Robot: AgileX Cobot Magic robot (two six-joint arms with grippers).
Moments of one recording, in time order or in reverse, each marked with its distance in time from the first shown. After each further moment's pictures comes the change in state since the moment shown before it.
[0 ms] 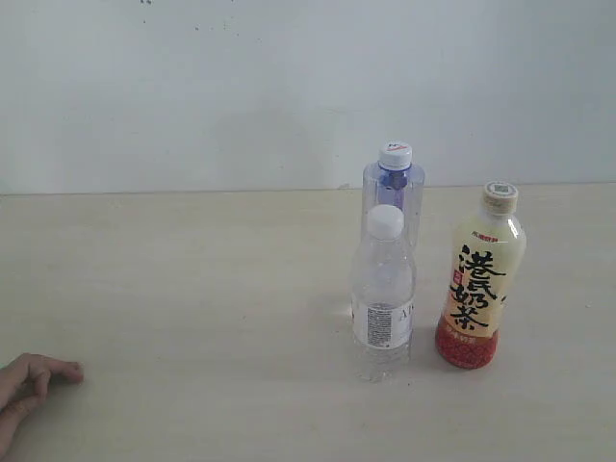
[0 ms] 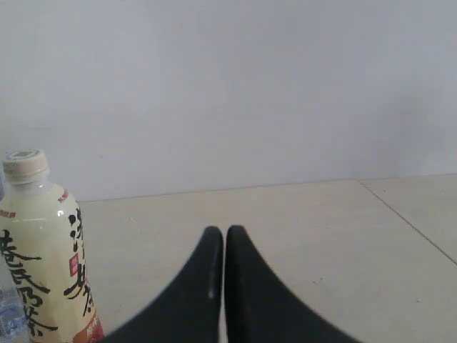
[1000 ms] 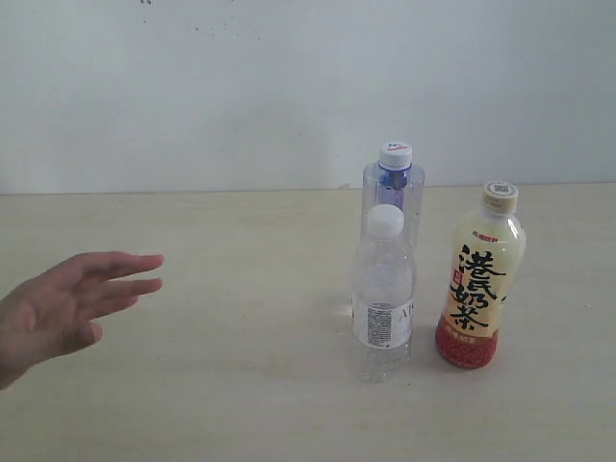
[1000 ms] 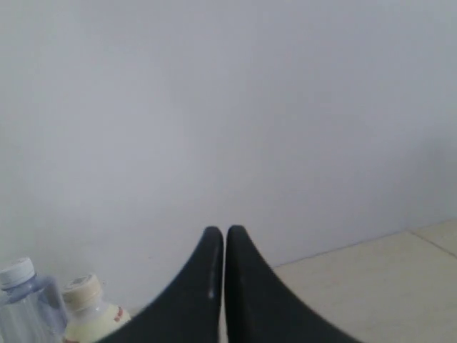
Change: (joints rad) left arm 0.000 0.000 0.000 0.000 0.000 0.000; right arm 0.000 0.000 0.000 0.027 -0.206 0.221
